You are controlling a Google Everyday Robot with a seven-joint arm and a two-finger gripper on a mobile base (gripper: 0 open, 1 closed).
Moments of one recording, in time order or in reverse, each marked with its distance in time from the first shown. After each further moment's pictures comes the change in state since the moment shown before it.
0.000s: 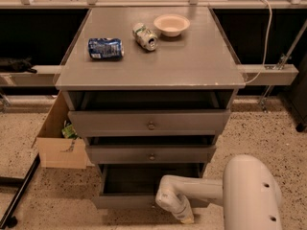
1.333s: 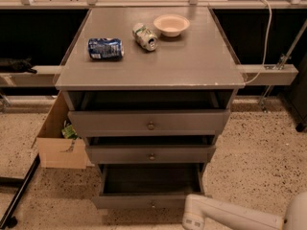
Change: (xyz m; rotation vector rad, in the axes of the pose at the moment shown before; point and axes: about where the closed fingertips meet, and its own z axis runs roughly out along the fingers) arm -0.017 -0.007 -0.007 -0.331 0.322 0.099
